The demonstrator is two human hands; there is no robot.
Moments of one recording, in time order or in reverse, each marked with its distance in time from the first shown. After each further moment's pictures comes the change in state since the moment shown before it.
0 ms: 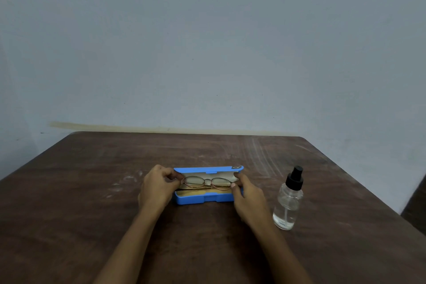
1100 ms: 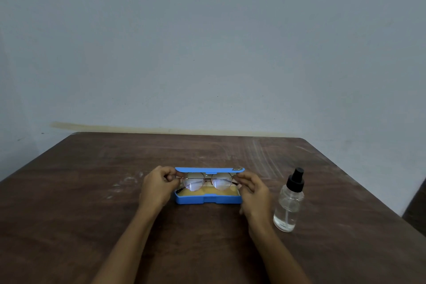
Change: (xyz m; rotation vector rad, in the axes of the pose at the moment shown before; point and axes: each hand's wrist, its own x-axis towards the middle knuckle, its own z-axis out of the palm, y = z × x) left_hand 0.007 -0.008 0.003 -0.144 0.028 0.071; right_hand 0.002 0.001 0.005 0.513 0.221 0.158
